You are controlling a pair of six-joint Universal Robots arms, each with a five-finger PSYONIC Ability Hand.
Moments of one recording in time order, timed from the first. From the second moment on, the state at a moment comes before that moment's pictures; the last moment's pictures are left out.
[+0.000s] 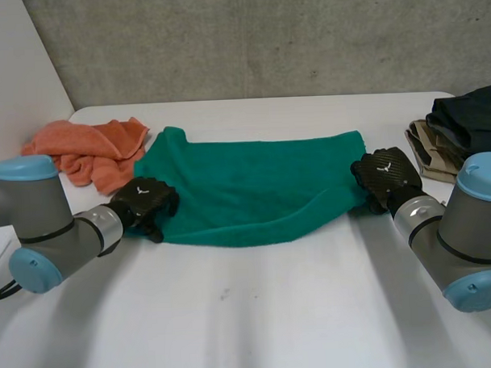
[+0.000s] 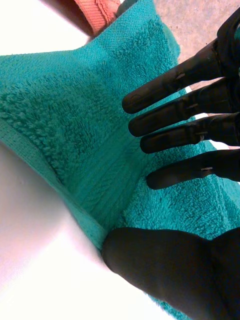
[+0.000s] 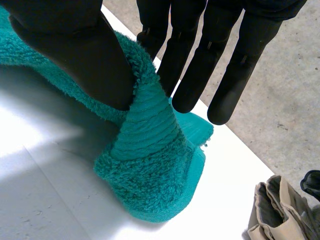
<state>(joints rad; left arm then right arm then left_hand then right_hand) 4.54 -2.34 -1.35 3.24 -1.10 3.64 1.85 -1.04 1.64 -0.42 1.40 2.66 0.76 0.76 0.76 0.76 0.58 1.13 1.18 1.19 1.20 0.98</state>
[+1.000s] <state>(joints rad) 4.50 -2.20 -1.56 3.37 -1.14 3.53 1.85 -1.09 1.65 -0.42 1.40 2.66 0.73 0.72 0.72 0.72 0.54 1.13 1.18 1.19 1.20 0.98</state>
